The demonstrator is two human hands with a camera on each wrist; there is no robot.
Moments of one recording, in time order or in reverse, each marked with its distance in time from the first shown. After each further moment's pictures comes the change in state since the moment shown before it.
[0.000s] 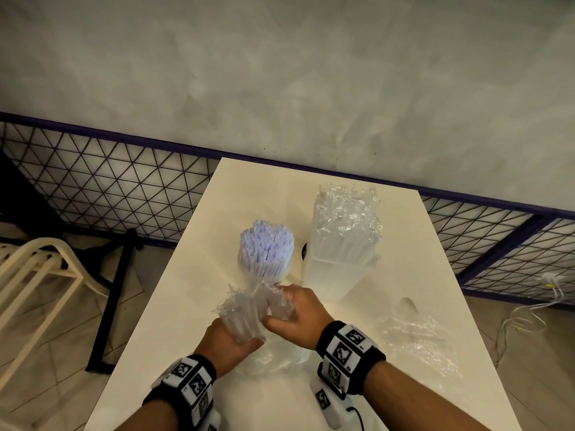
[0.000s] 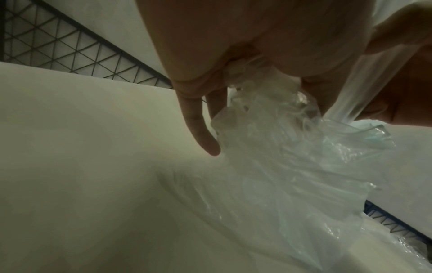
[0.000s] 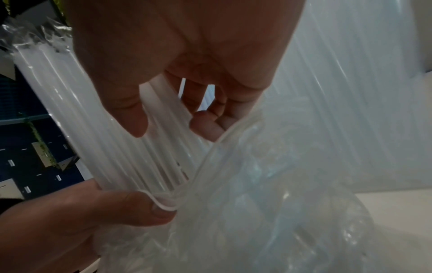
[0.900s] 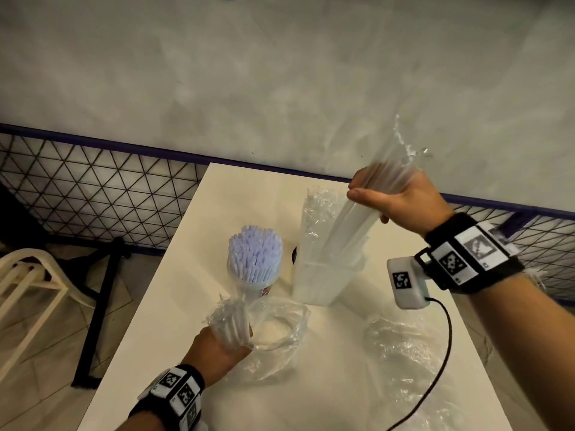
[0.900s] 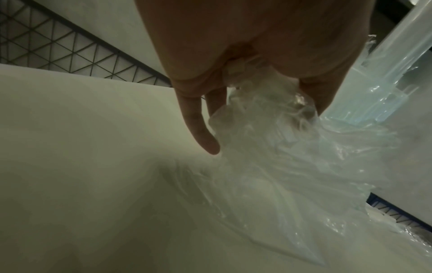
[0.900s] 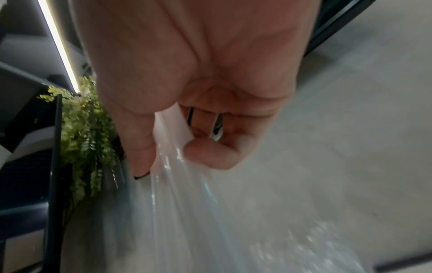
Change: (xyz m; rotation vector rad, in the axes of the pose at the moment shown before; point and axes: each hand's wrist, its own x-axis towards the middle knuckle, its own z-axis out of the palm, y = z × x) left_hand 0.016 -0.037 0.003 0.071 -0.102 -0.034; right_hand 0.022 -0.061 -0.226 -0.005 0.354 0.000
